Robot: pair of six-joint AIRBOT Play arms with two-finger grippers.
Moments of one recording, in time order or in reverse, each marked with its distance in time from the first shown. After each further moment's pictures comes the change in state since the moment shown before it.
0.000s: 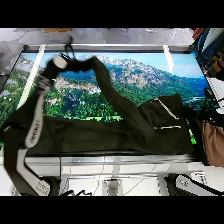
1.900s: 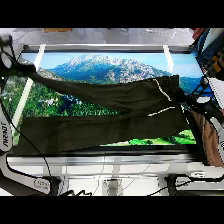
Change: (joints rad) left arm 0.393 0.071 -0.147 0.624 -0.287 0.002; right arm 0.220 -0.219 0.136 0.166 -0.477 0.136
